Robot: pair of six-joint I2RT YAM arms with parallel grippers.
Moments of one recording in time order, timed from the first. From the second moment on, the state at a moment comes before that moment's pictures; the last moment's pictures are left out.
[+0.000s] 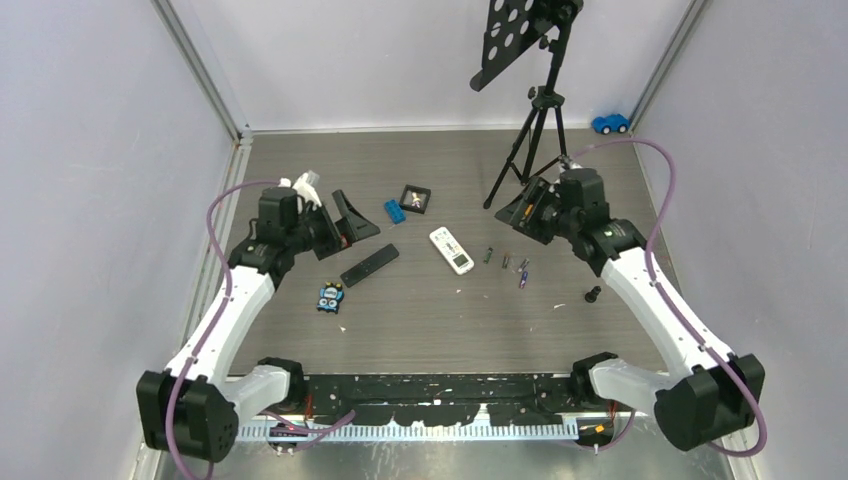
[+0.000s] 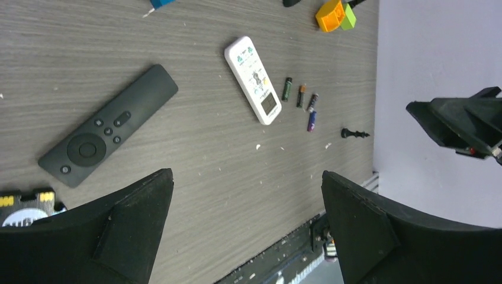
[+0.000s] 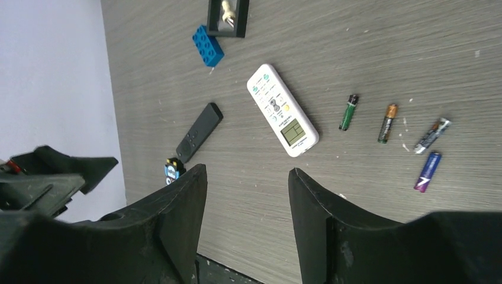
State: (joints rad) left arm -0.17 1.04 0.86 -0.41 0.49 -0.66; right arm 0.27 1.09 1.00 -0.50 -0.20 0.76
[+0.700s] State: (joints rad) left arm -0.42 1.56 0.98 -0.31 0.00 -0.70; right arm 0.49 1.32 0.96 -0.42 0.01 0.75
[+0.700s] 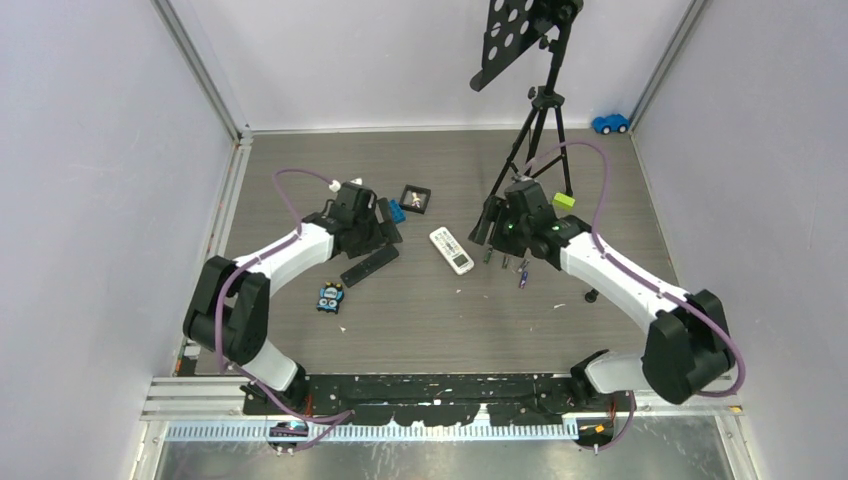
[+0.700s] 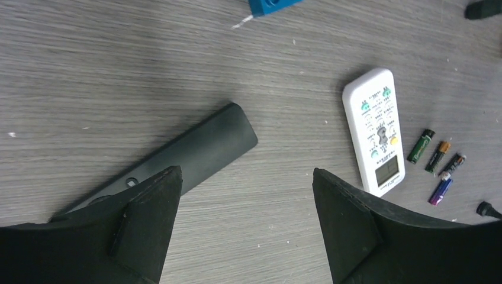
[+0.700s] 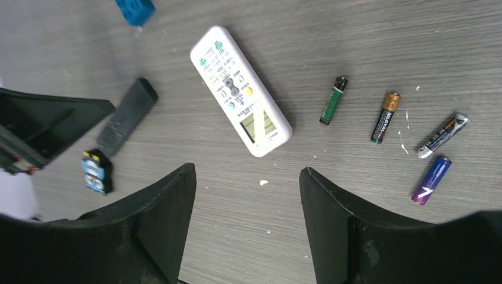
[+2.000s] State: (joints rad) left arm -0.39 1.35 0.89 -0.31 0.10 -0.68; right arm 0.66 2.06 1.49 -0.59 0.08 0.17
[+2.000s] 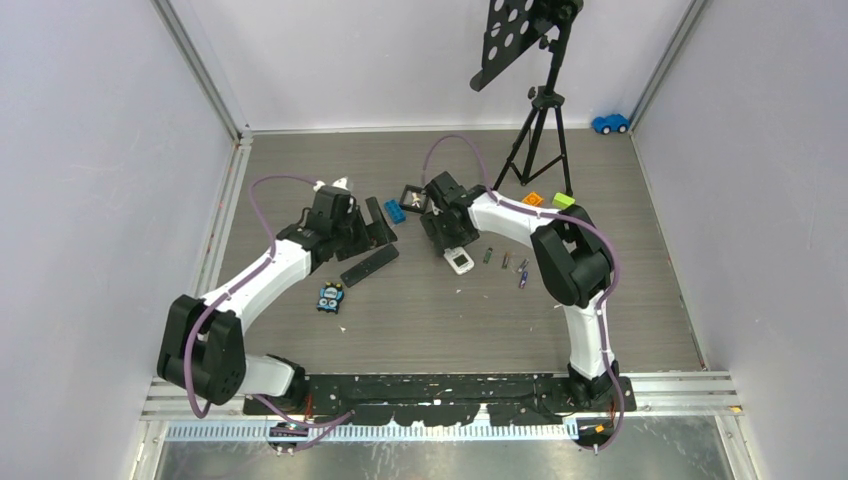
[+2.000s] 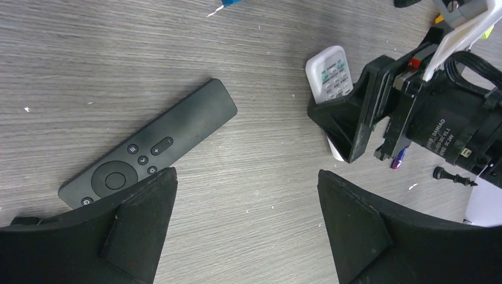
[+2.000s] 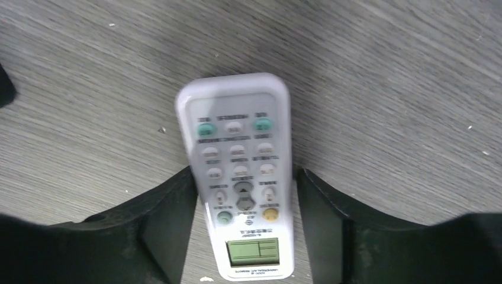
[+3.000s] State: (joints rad) left arm -0.38 1.07 0.81 -0.07 0.62 -0.77; right arm 0.65 1.38 0.81 0.41 -0.10 1.07
